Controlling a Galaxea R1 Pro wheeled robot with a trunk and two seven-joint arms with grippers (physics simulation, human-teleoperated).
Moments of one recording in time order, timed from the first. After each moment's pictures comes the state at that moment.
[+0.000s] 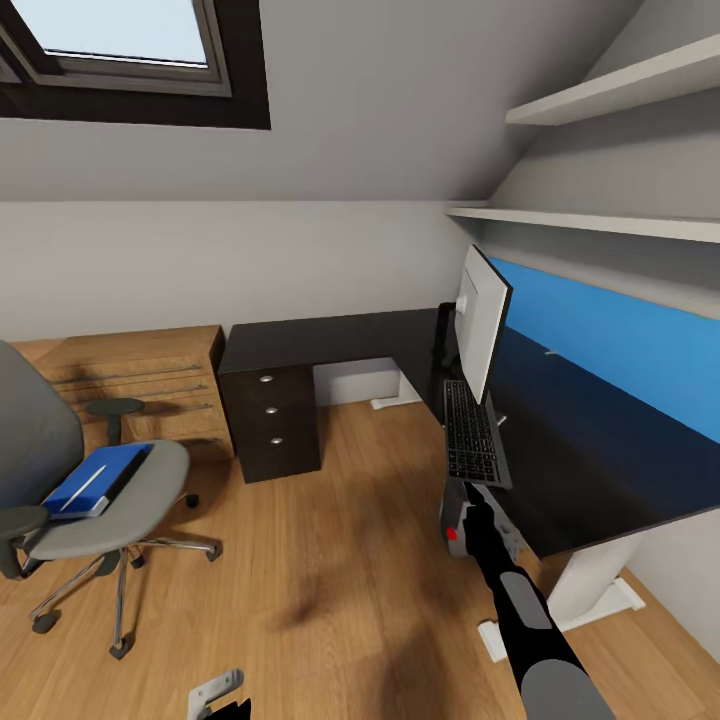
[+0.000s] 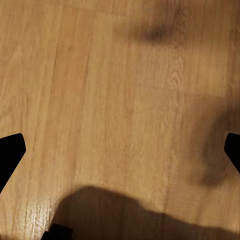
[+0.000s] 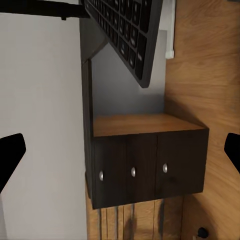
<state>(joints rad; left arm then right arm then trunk) -0.32 -0.02 0.14 -0.32 0.23 -0.03 0.03 -0.57 0.15 -0.50 -0.66 -1.02 0.16 0.34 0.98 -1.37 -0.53</state>
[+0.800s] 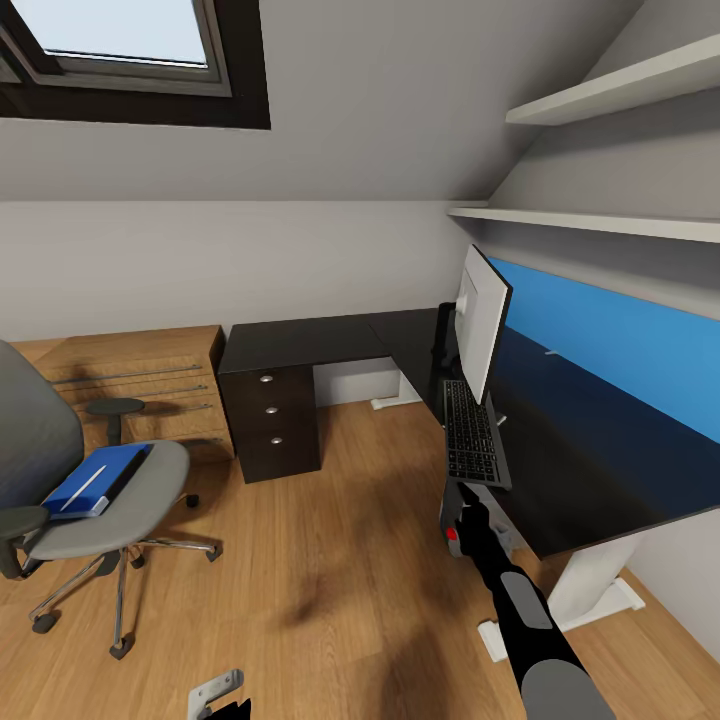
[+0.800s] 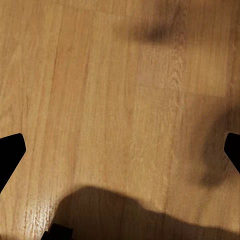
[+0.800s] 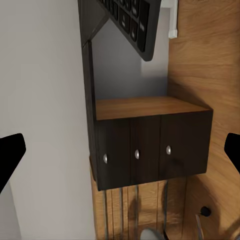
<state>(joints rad) -0.32 -0.02 0.14 -0.32 0.23 -0.03 0.03 -0.57 0.15 -0.50 -0.66 -1.02 0.24 0.34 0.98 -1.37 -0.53</state>
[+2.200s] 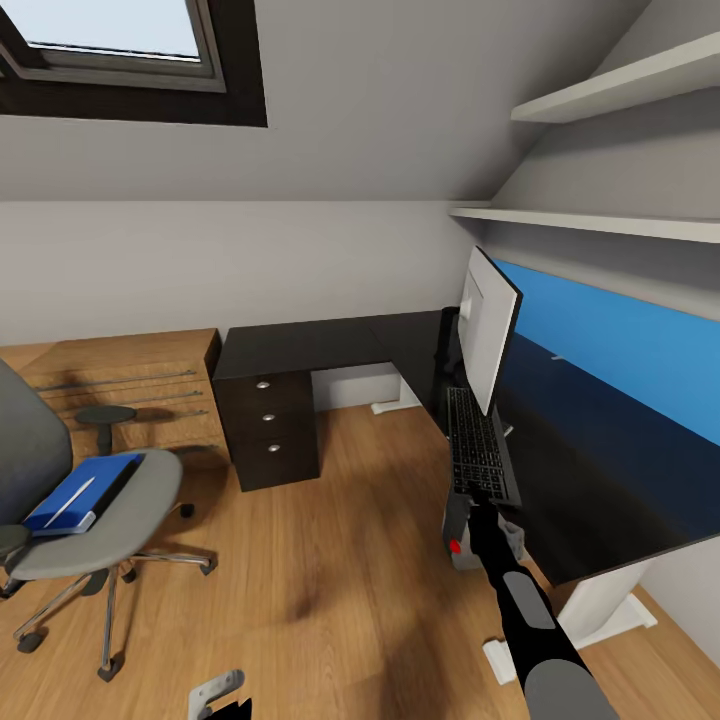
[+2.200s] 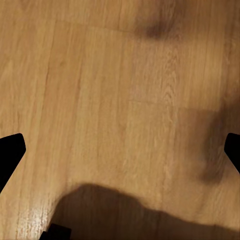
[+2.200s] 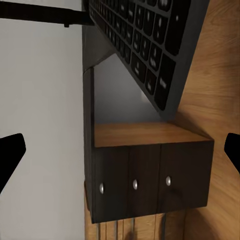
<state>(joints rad) -0.32 -0.02 0.14 -0.32 0.23 -0.03 0.03 -0.57 0.14 -0.50 -0.66 -1.02 0.14 0.35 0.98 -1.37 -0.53</state>
